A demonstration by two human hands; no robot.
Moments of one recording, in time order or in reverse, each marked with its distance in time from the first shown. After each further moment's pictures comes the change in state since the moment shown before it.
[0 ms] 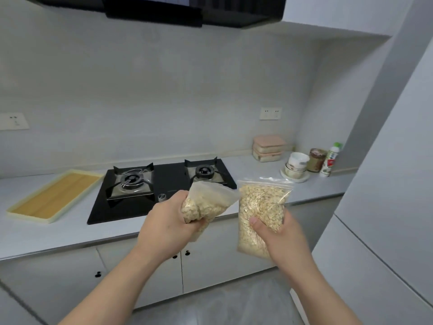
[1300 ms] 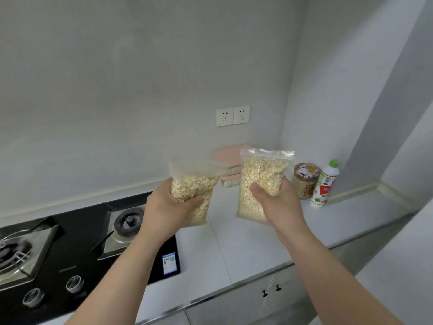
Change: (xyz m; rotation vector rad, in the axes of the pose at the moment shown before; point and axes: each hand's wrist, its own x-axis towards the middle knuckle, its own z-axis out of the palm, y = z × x) left_hand 0.445 0.154 0.321 -0.248 0.100 -0.158; right_hand 0.550 0.108 -0.165 0.144 0.081 0.024
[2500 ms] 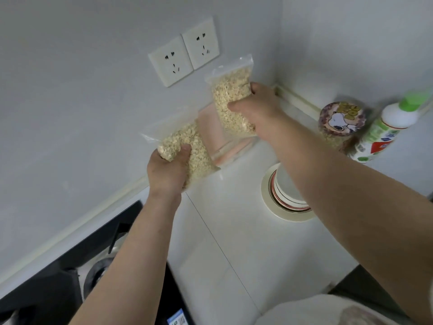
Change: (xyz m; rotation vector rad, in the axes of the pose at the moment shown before) left_hand 0.317 -0.072 0.202 -0.338 -0.153 -0.383; right_hand 0.390 0.096 0.083 -0.011 0.010 0.308
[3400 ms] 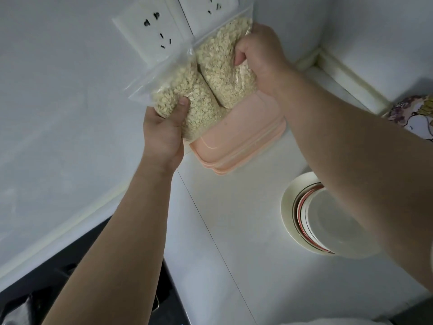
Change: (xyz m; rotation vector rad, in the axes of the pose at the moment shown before) left_hand 0.145 0.008 0.055 -0.226 -0.116 0.060; right_hand 0.158 0.004 0.044 0.023 -0.160 -0.058
